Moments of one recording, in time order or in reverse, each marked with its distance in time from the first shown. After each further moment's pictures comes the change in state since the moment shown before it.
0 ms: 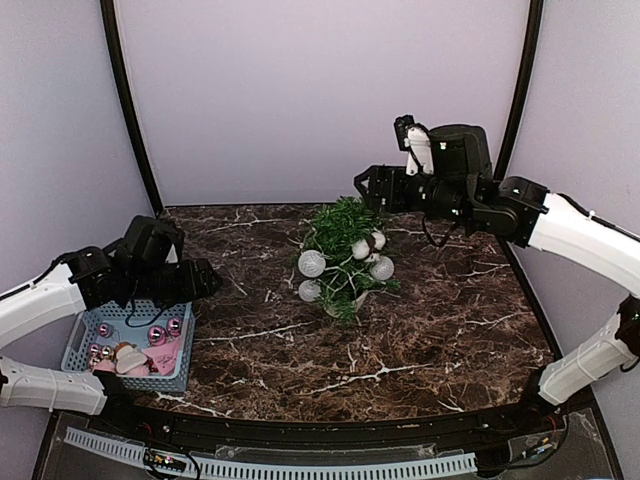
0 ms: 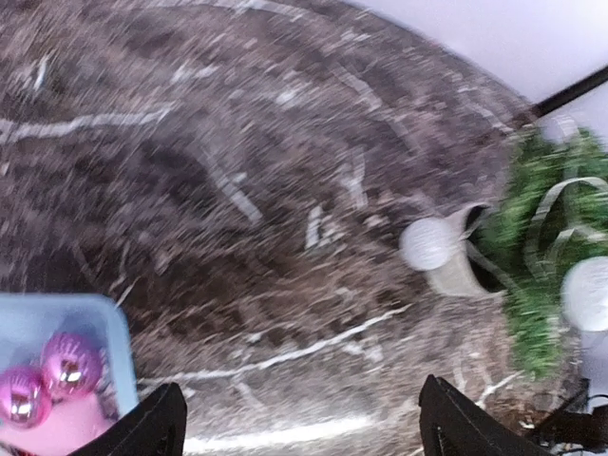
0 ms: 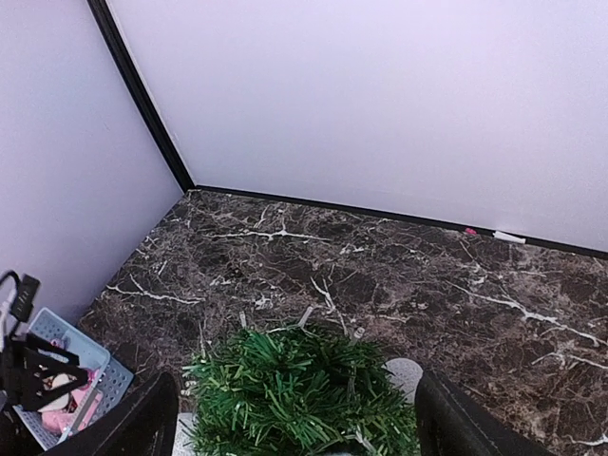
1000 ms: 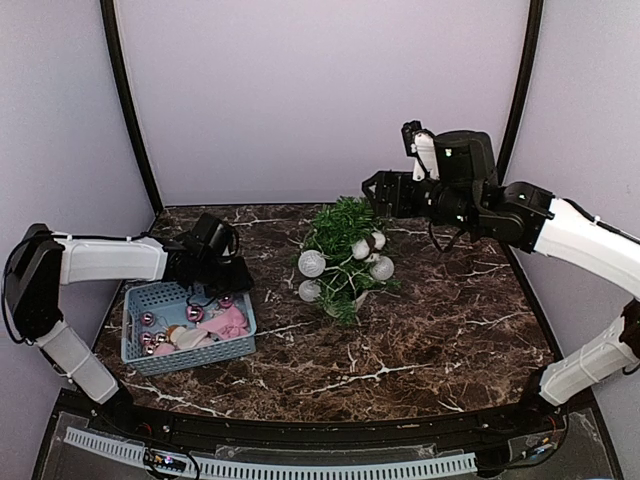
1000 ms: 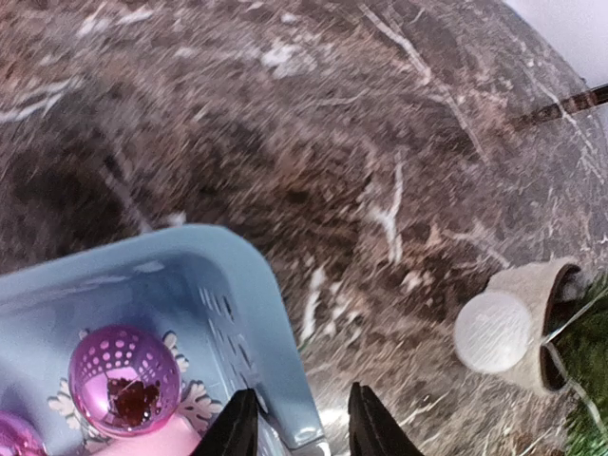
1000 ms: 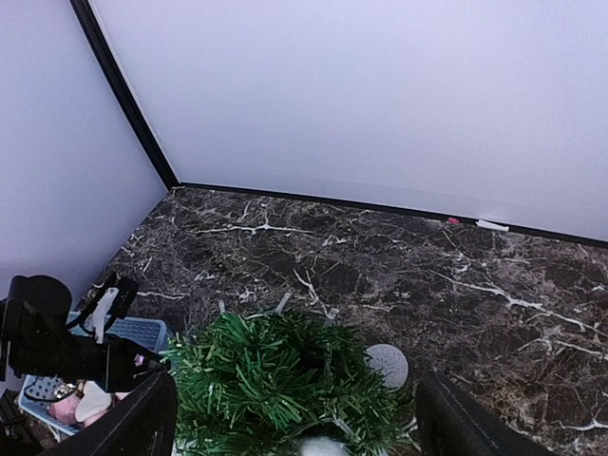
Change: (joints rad) left arm 0.084 0.536 0.042 0.296 0.097 -0.014; right arm 0.000 -0.039 -0.047 -0.012 0.035 0.012
